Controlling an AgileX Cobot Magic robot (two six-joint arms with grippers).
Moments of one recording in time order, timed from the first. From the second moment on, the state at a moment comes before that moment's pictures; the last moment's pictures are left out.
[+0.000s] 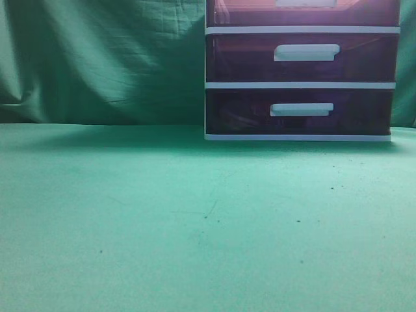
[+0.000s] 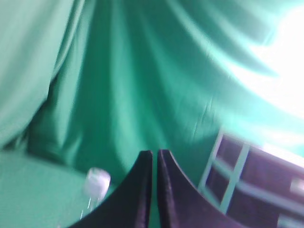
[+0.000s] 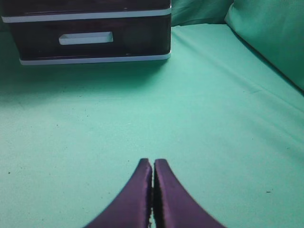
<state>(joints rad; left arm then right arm) -0.03 -0.01 0.02 -0.15 -0.28 -0.22 -0.01 -0.01 0.03 0.12 0.40 -0.07</state>
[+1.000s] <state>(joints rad) -0.03 0.43 -0.18 0.19 -0.04 -0.40 -0.01 -0.01 0.03 0.12 0.40 -0.07</state>
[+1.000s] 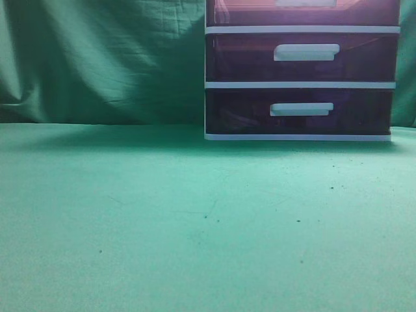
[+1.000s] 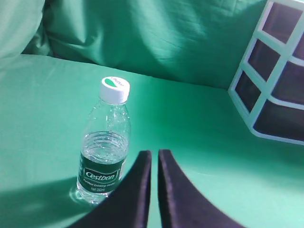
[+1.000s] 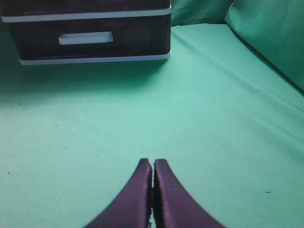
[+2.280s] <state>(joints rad) 0.10 1.47 -0.58 0.25 -0.30 -0.39 -0.01 -0.01 0.03 0.12 0.40 -0.07</state>
